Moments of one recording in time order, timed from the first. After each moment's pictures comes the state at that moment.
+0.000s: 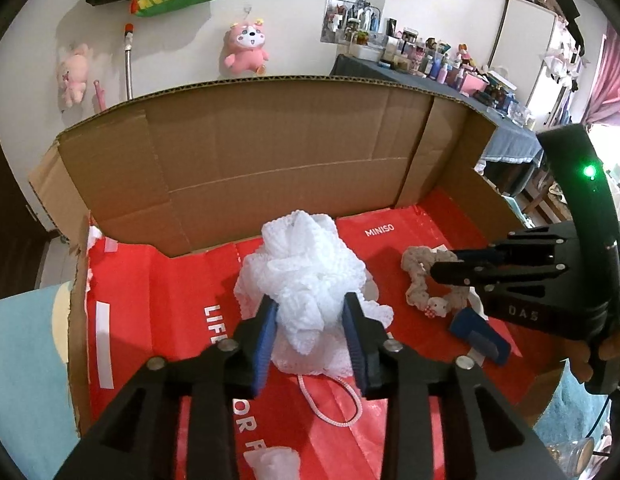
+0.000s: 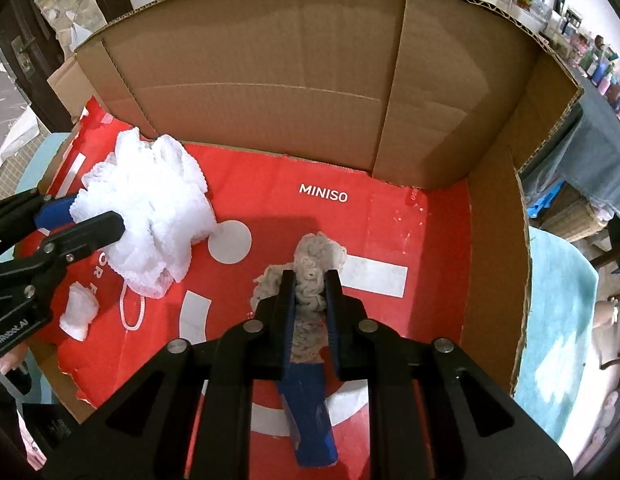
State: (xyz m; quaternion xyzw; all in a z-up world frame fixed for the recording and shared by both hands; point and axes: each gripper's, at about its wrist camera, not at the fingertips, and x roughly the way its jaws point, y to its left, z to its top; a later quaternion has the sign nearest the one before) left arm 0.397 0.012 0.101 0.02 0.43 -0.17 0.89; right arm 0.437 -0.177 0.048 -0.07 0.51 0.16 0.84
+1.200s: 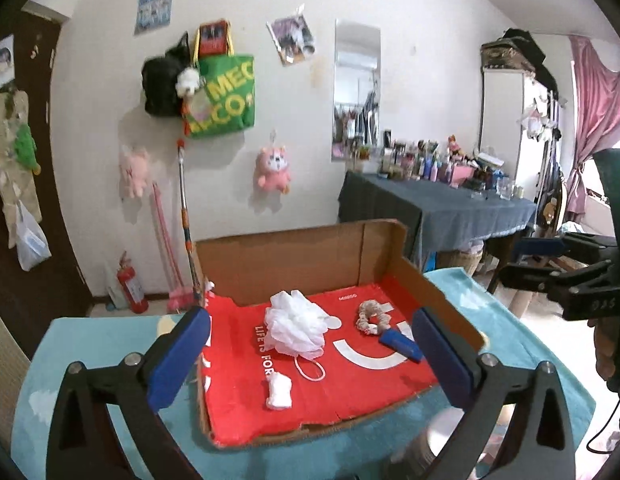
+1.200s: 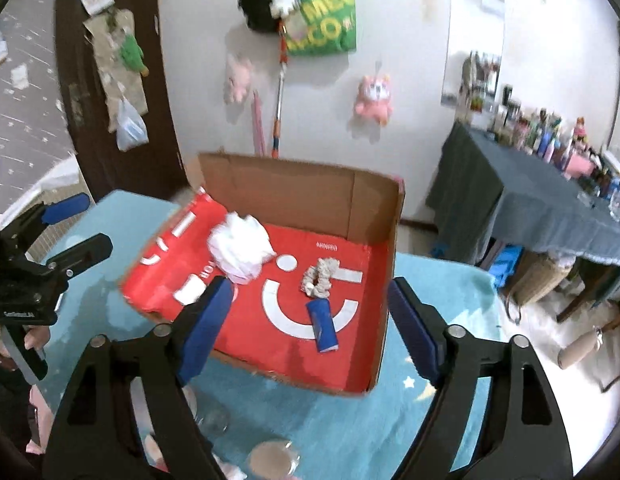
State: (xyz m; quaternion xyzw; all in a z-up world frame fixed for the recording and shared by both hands) left arm 0.193 0.031 0.225 0.02 0.22 -0.12 0.97; right arm 0.218 -0.221 0.197 -0.06 0.30 0.16 0.94
